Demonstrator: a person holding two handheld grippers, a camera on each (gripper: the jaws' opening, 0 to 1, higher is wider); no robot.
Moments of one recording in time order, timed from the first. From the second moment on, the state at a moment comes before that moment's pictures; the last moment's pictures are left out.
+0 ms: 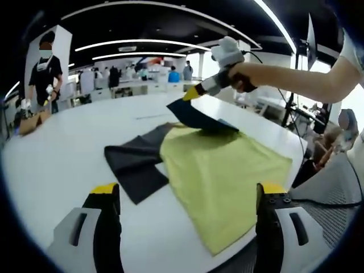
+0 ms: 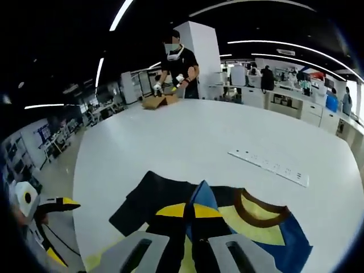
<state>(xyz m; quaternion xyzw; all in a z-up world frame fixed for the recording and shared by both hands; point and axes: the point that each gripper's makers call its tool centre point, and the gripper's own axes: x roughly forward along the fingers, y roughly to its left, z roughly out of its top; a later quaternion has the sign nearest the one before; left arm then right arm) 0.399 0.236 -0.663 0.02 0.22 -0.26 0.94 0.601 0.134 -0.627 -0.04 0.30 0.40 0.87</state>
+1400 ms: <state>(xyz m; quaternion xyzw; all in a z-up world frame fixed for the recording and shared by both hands) 0.396 0.243 -0.674 0.03 0.24 -0.25 0.94 0.540 0.177 -0.716 -0.10 0.32 0.46 0.82</state>
